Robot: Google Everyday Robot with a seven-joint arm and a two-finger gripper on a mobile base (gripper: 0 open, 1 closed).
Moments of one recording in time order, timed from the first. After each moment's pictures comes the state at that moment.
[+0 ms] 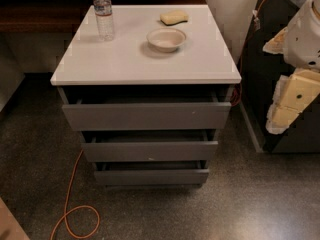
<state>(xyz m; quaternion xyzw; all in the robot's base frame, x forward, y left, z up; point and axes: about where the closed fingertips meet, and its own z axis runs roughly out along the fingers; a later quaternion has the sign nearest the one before) 0.438 -0.217 0.976 -0.60 0.78 -0.03 0.16</state>
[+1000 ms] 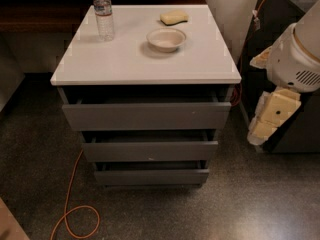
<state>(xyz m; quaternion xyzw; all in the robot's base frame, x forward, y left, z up) 0.443 -0.200 0.942 -0.60 0.78 -0.01 0.18</state>
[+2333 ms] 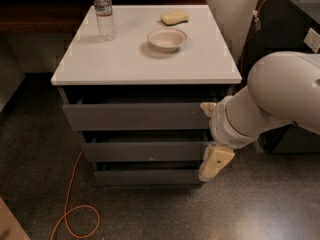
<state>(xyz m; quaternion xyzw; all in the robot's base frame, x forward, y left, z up) 0.450 -0.125 0.810 -0.65 0.73 0.00 0.23</state>
